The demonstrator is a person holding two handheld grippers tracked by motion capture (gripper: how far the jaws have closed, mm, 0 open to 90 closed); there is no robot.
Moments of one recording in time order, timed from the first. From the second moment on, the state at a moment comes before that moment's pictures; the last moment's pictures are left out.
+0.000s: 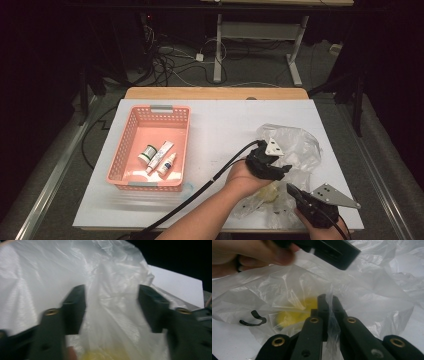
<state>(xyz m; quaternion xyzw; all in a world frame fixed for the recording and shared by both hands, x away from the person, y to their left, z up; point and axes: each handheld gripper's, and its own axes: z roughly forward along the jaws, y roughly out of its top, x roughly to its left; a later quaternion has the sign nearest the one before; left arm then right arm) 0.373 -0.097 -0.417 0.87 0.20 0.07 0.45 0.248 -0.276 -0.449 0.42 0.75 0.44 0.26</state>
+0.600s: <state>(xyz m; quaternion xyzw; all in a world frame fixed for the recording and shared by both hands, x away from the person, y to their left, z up) 0.401 0.001 -0.418 0.81 0.35 0.16 0.44 0.231 -0.332 -0.454 0.47 0.71 0.43 0.29</state>
